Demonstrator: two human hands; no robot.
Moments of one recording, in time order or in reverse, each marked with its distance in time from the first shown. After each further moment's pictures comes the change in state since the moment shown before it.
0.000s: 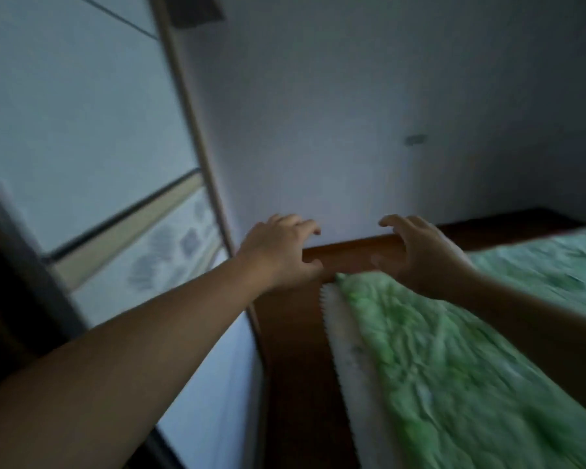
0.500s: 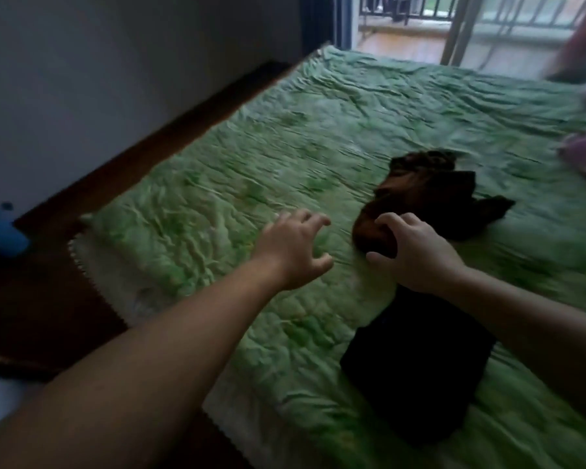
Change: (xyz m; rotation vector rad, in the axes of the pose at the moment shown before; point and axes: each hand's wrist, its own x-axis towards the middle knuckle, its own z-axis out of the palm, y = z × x) left_hand 0.066 0.362 0.299 -0.389 -0.361 0.707; right_hand -0.295 0.291 0.033 -0.242 -0.125 0.977
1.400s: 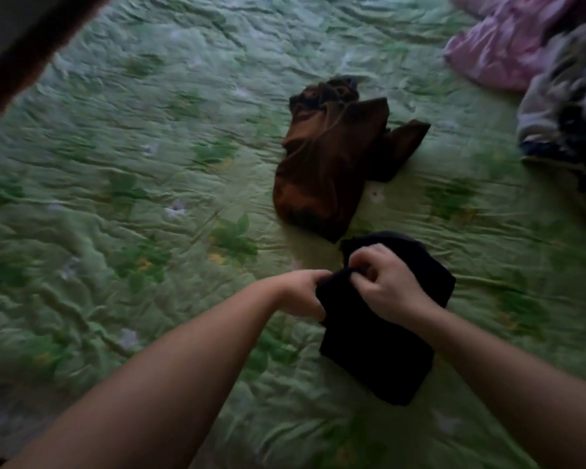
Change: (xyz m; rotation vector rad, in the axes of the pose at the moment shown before) left_hand 0.110 0.012 0.192 -0.481 -0.919 0.256; right_hand 0.000 0.076 0.132 0.421 0.121 0.428
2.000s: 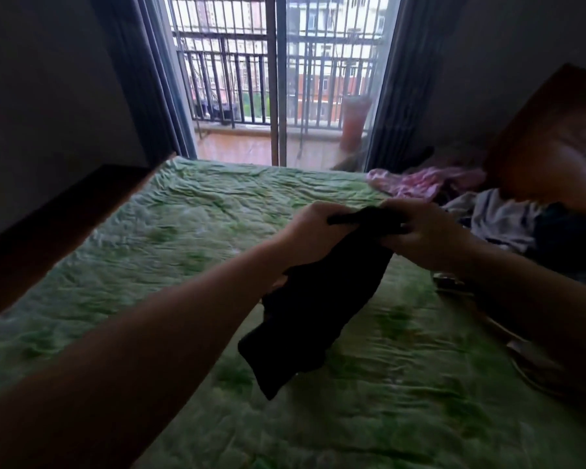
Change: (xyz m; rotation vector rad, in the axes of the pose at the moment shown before) left_hand -0.165 0.266 -0.189 -0.162 0.589 0.673; right_hand -0.020 -0.214 -0.299 -0.073 0.283 -0.418
